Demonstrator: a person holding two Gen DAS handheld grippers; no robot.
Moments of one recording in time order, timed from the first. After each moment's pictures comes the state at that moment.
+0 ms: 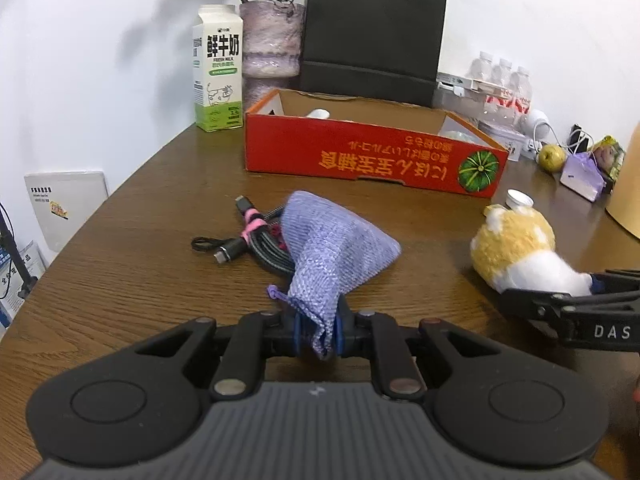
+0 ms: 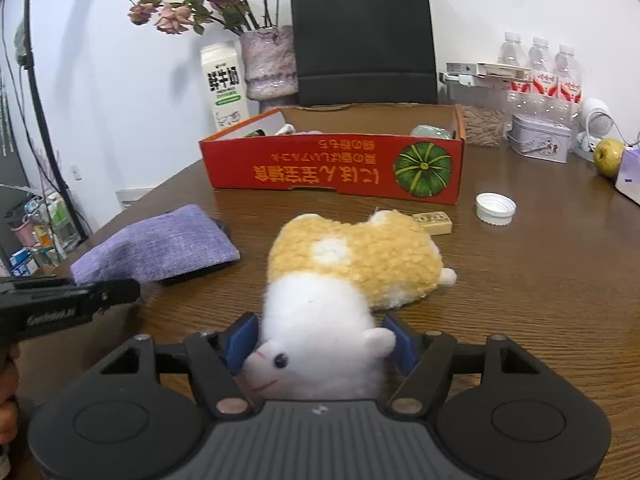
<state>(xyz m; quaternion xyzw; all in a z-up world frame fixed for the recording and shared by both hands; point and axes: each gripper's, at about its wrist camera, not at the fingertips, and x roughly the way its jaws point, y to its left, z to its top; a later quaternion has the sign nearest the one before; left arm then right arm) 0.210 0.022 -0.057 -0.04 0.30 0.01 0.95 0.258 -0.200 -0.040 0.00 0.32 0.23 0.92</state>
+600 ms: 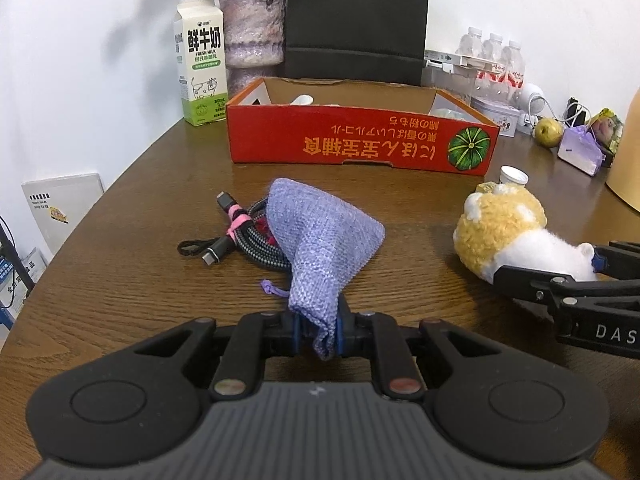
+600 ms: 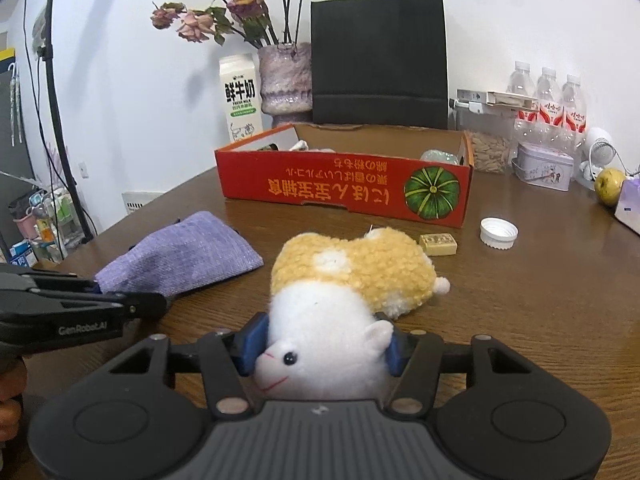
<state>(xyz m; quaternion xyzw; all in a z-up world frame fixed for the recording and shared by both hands) 0.213 0.006 -0.056 -0.01 0.32 0.01 0.95 0.242 -0.196 -0.034 -0.03 0.28 0.24 0.93</state>
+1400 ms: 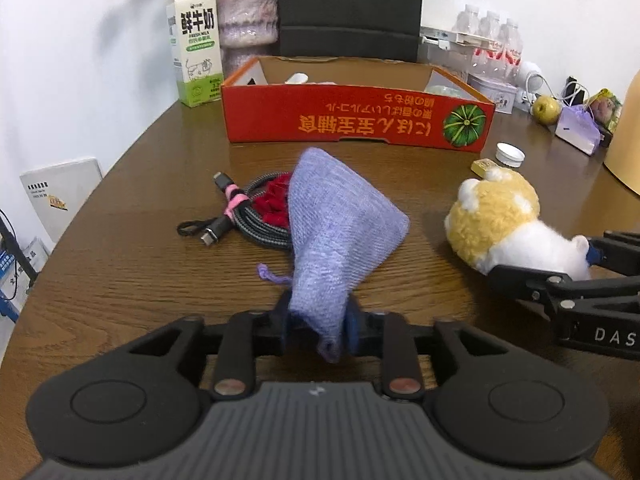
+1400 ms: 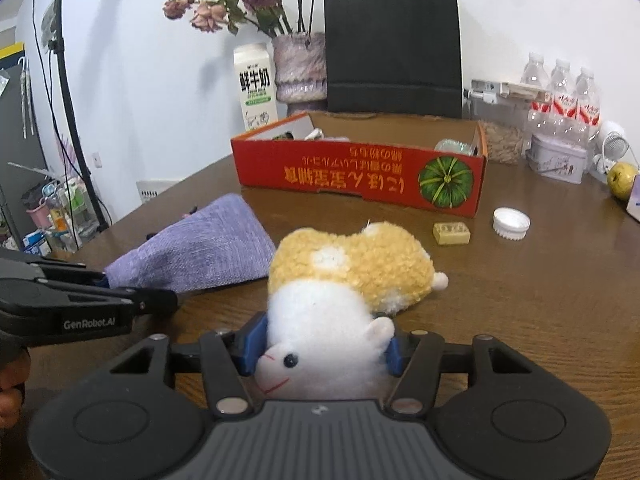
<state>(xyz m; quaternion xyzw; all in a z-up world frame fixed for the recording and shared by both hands) 0.213 0.005 -0.053 0.00 0.36 0.00 0.93 0.240 -0.196 -0.033 -0.03 0.31 0.26 0.92</state>
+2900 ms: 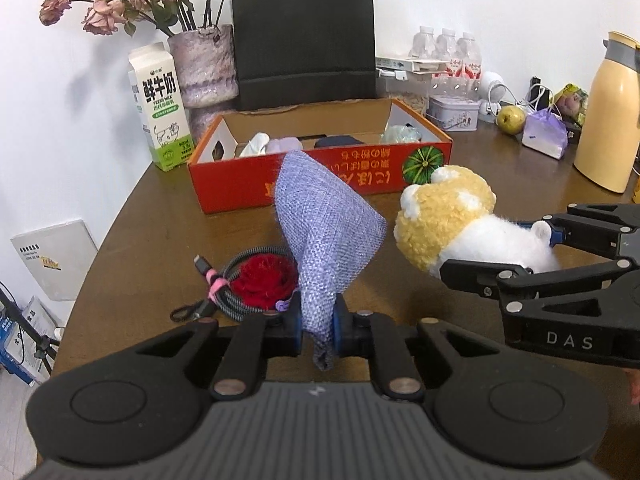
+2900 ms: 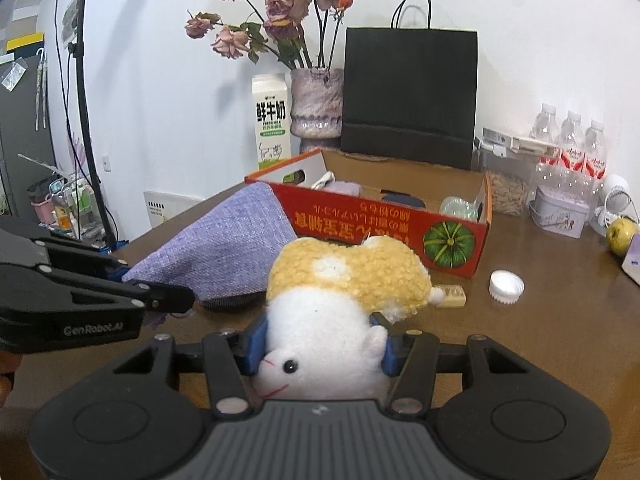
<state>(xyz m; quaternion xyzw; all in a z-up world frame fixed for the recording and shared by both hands) 0.219 -0.017 -0.002 0.05 0.33 -0.04 0.94 0.243 -0.190 0.008 -0.06 0.26 0.27 0.92</state>
